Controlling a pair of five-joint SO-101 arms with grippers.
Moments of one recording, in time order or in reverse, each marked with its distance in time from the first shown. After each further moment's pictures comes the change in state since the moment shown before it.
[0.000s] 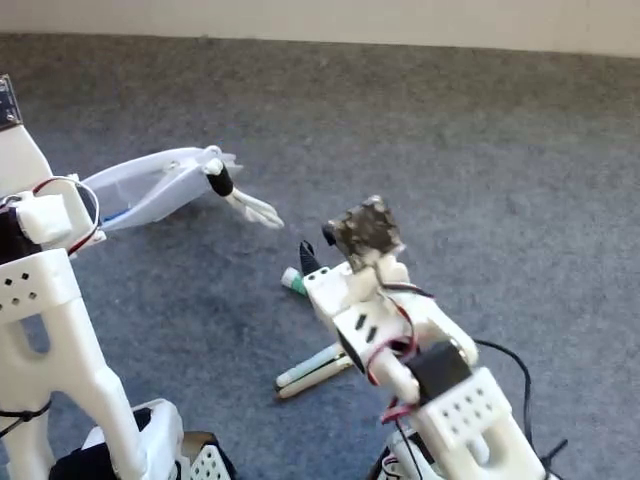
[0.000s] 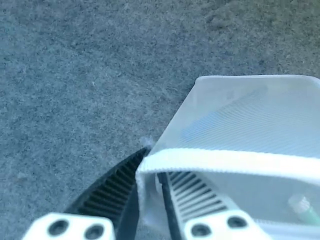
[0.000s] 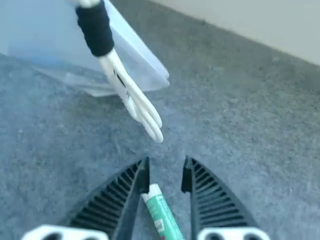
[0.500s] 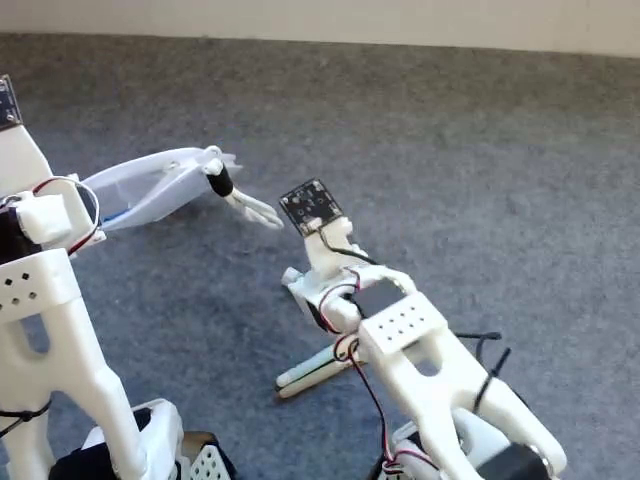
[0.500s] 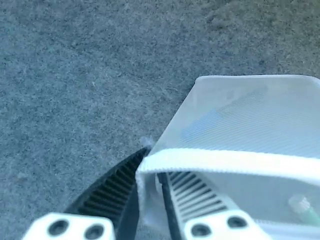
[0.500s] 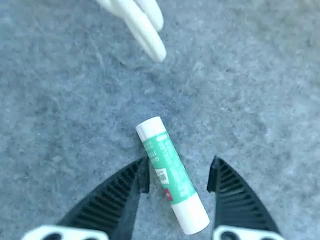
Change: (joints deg) left arm 0.0 0.0 0.0 0.0 0.0; right arm -0.3 34.3 -8.0 0.0 0.3
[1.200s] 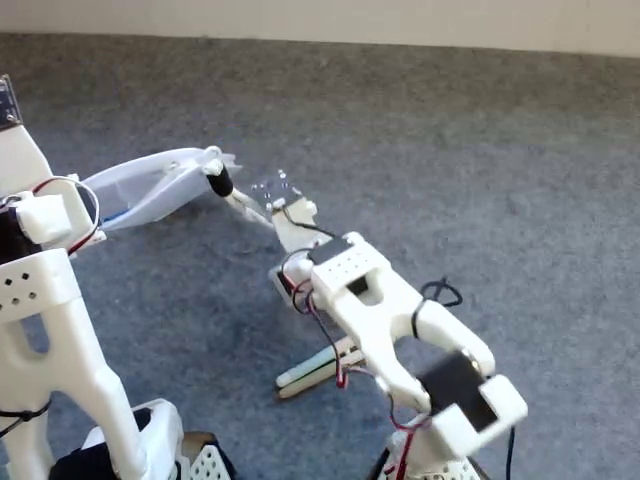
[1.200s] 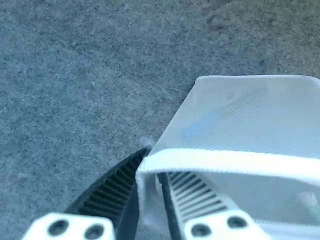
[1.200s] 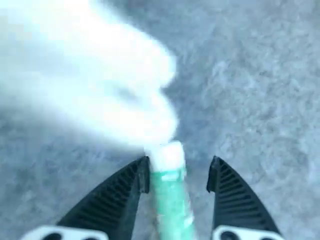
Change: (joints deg) left arm 0.0 0.0 0.0 0.0 0.0; right arm -0.4 31.6 -19.7 -0.1 0.0
